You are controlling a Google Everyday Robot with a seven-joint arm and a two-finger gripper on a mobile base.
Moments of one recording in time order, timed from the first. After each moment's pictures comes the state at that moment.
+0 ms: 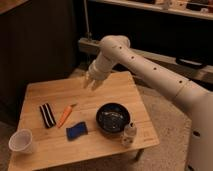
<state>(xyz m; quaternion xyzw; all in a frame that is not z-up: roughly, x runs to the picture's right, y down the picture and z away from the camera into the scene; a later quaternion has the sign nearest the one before) -0.110 0.017 0.695 -0.04 -0.36 -0.60 0.71</state>
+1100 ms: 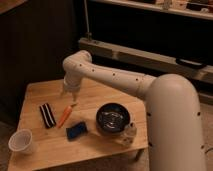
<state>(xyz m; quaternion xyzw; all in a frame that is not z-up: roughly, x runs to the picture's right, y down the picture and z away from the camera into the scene) -0.201 0.040 0.792 -0.12 -0.35 -0.60 0.71</state>
